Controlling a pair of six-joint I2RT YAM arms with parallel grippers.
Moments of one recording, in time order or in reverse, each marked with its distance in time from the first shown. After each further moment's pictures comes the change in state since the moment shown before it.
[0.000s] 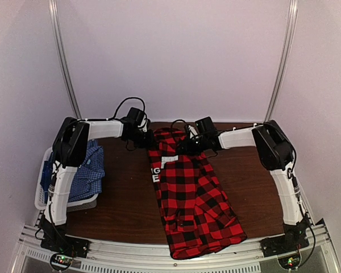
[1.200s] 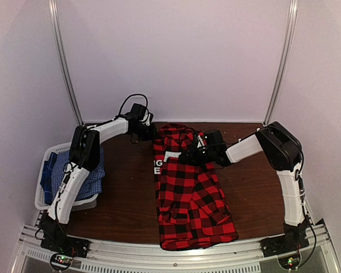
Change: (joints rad) left arm 0.053 0.336 0.531 -0.154 0.068 0.046; right arm 0.014 -0.135 -0.388 0.392 -0.035 0.332
